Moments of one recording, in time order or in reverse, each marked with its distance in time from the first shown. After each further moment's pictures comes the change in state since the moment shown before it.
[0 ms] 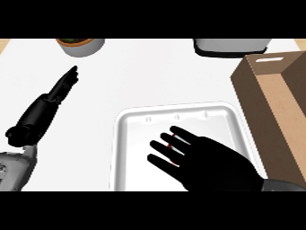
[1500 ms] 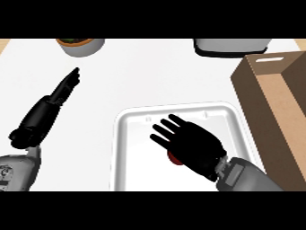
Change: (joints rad) left arm 0.019 -0.116 0.105 -0.016 -0.122 -0.102 0.001; right arm 0.094 0.168 -0.025 0.362 0.484 -0.169 -0.312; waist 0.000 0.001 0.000
